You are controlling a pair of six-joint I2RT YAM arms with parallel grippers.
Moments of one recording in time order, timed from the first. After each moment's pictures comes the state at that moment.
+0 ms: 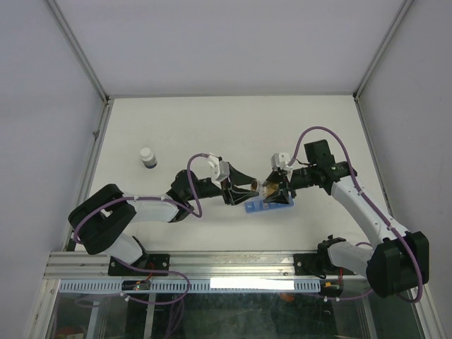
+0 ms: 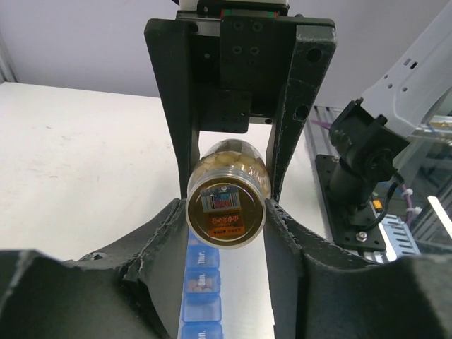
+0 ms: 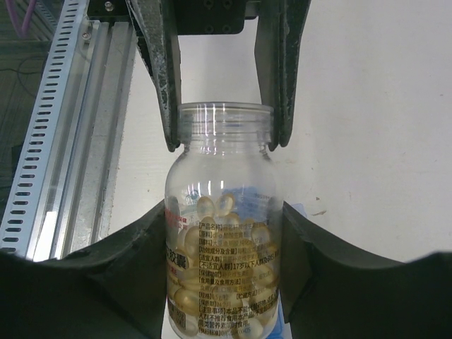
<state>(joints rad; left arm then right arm) -0.86 1.52 0.53 1.22 0.59 -0.18 0.31 1.13 0.83 -0.71 -1.13 -0.95</state>
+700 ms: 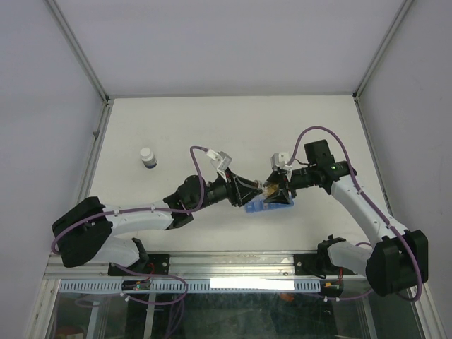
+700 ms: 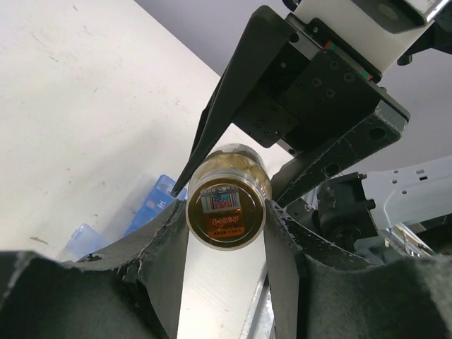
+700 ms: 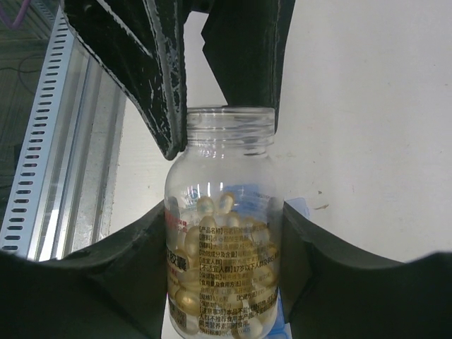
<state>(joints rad) -1.01 1.35 0.56 0.83 0.12 -0.58 0.31 1.14 0.83 -0.73 -1.12 -0.95</state>
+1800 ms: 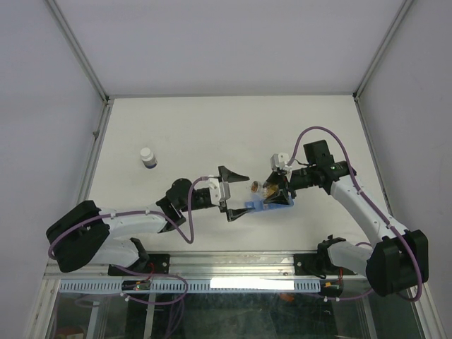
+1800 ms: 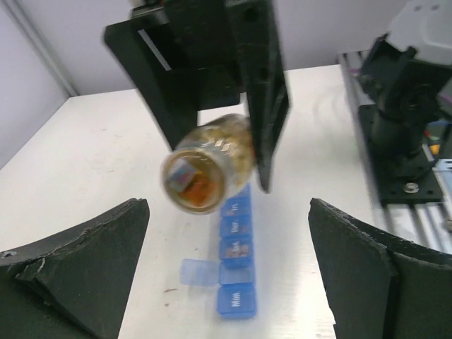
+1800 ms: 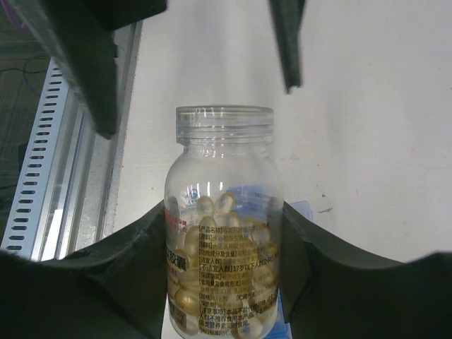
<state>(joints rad) -0.98 1.27 0.43 0.97 0.44 0.17 0.31 1.14 0.83 -0.73 -1.12 -0.95</state>
